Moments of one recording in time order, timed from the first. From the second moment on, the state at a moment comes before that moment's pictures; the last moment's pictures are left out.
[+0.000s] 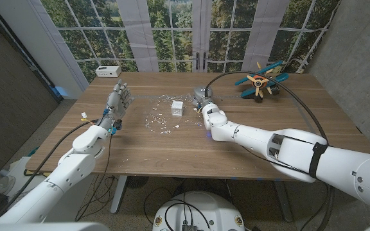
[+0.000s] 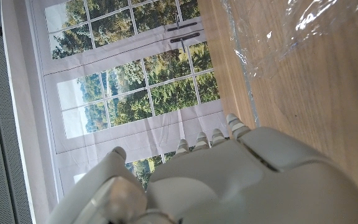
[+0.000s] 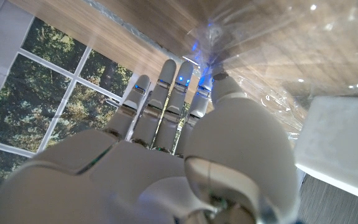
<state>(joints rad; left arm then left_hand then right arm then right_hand) 1.12 0.69 0.18 -1.58 -0.77 -0.26 -0.01 0.07 0.09 0.26 0.14 0.28 -0.17 -0.04 0.19 0.17 -0.18 0.10 0.21 0.18 -0.17 0.12 0.18 0.17 -0.12 0.17 0.24 0.20 -0.26 -0.14 -1.26 -0.87 -0.59 -0.51 -0.38 1.05 0.08 0.26 -0.16 0.28 0.98 -0.07 0.42 0.24 0.85 -0.04 0.54 0.35 0.78 -0.09 0.41 0.51 0.46 0.04 0.28 0.19</state>
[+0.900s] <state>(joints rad) 1.11 0.69 0.19 -1.57 -0.78 -0.25 -0.02 0.07 0.09 0.26 0.14 0.28 -0.17 -0.04 0.19 0.17 -0.18 0.10 0.21 0.18 -0.17 0.12 0.18 0.17 -0.12 0.17 0.24 0.20 -0.26 -0.08 -1.22 -0.82 -0.53 -0.57 -0.41 0.86 0.07 0.16 -0.05 0.29 0.65 -0.10 0.25 0.21 0.56 -0.04 0.44 0.34 0.69 -0.07 0.34 0.55 0.42 0.06 0.25 0.19</state>
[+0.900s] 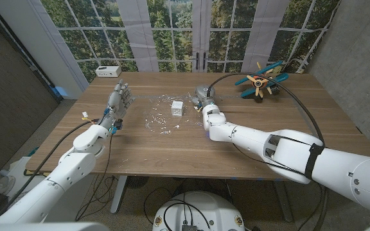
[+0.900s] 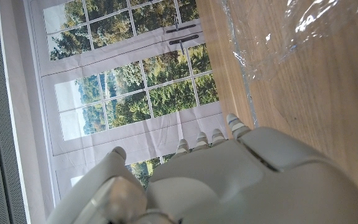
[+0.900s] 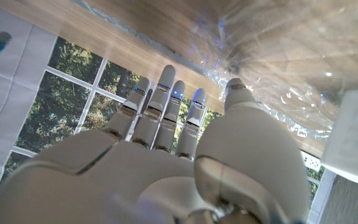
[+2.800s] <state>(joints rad) 1.08 0.69 0.20 -1.55 -0.78 -0.25 -0.04 0.07 0.09 0.26 0.14 0.28 -0.17 -0.04 0.18 0.17 -0.18 0.10 0.21 0.18 -0.17 0.12 0.18 0.17 -0.12 0.17 0.24 0.20 -0.46 -0.31 -1.09 -1.24 -0.54 -0.37 -0.56 1.07 0.12 0.24 -0.15 0.31 1.04 -0.02 0.46 0.26 0.77 -0.07 0.53 0.36 0.77 -0.08 0.31 0.52 0.45 0.03 0.26 0.19</state>
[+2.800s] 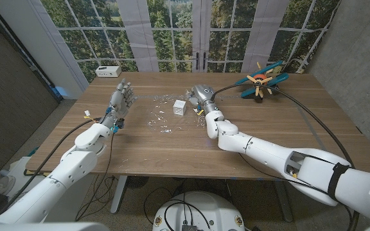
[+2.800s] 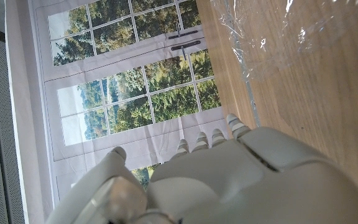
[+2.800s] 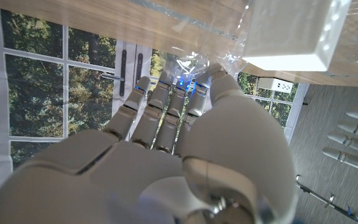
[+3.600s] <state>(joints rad) 1.06 0.68 0.22 -1.54 -0.78 -0.24 -0.06 0.07 0.10 0.26 0.14 0.28 -0.17 -0.04 0.18 0.17 -0.17 0.10 0.21 0.18 -0.17 0.12 0.18 0.17 -0.12 0.17 0.24 0.20 -0.54 -0.38 -0.96 -1.39 -0.45 -0.23 -0.39 1.08 0.13 0.25 -0.15 0.30 1.01 -0.02 0.46 0.27 0.73 -0.06 0.50 0.35 0.74 -0.07 0.30 0.54 0.45 0.03 0.26 0.19</state>
